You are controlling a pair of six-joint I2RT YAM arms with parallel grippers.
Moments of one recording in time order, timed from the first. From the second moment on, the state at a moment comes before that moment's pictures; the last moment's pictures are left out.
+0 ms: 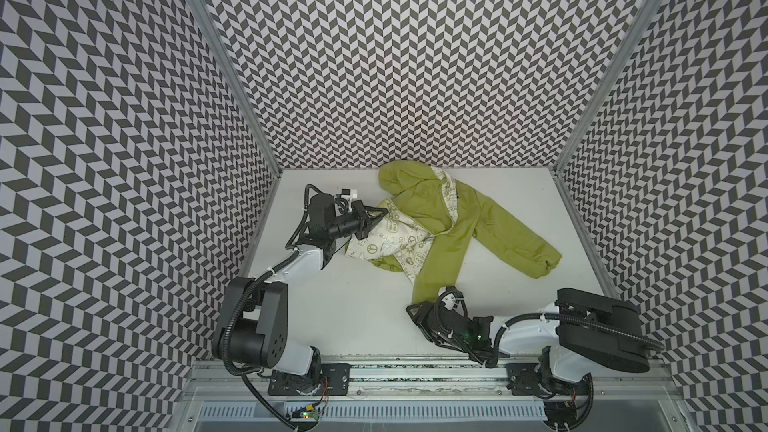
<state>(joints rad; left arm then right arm) -0.12 1.48 0.81 0.46 0.97 -1.25 1.23 1.58 0.47 0.54 0.33 1.87</state>
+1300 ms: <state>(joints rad) -0.12 1.50 0.81 0.53 1.01 -1.30 1.23 1.65 0.50 0.53 0.52 1.98</state>
